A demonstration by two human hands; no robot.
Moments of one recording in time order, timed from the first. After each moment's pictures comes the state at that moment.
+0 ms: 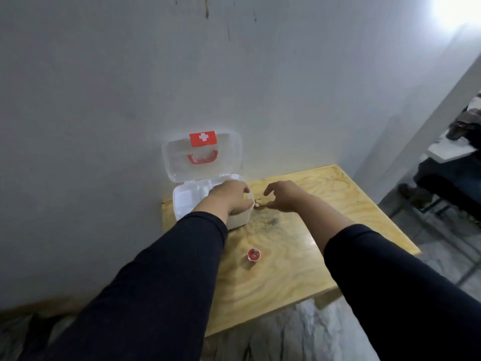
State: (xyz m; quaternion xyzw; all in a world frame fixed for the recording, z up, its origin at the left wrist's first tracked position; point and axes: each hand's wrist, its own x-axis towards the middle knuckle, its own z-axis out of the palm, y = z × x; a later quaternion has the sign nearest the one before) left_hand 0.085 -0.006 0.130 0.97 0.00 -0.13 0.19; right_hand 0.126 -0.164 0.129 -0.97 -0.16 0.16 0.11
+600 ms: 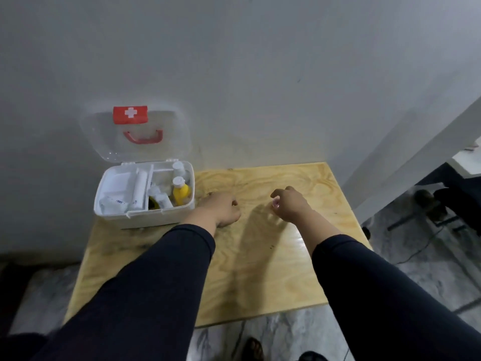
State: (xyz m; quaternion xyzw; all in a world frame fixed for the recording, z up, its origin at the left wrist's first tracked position) left_hand 0.160 -0.133 0.060 0.95 0.09 -0.22 0.20; right_hand 0.245 -0.311 0.027 -0.97 -0.14 0.18 0.13
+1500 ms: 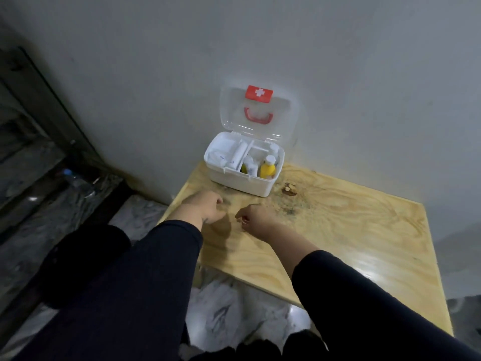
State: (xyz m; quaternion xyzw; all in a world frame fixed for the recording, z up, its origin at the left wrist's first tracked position) left_hand -0.017 -0.051 0.053 0.88 0.38 -0.16 0.24; right_hand 0.095 -0.172 0.027 -0.81 -0.52 0.25 0.05
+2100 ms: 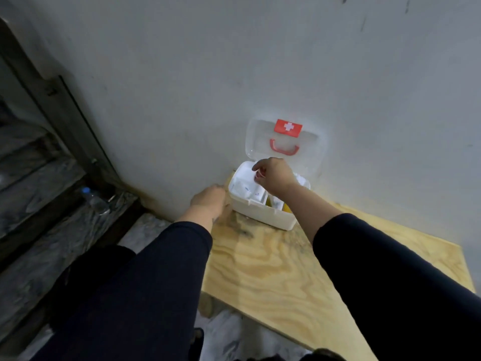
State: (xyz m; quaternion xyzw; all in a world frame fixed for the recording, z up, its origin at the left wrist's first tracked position) left_hand -0.009 0.027 0.077 0.89 0.40 -0.06 0.22; right_hand 0.143 -0.053 0.119 -0.84 -0.49 0.10 0.21
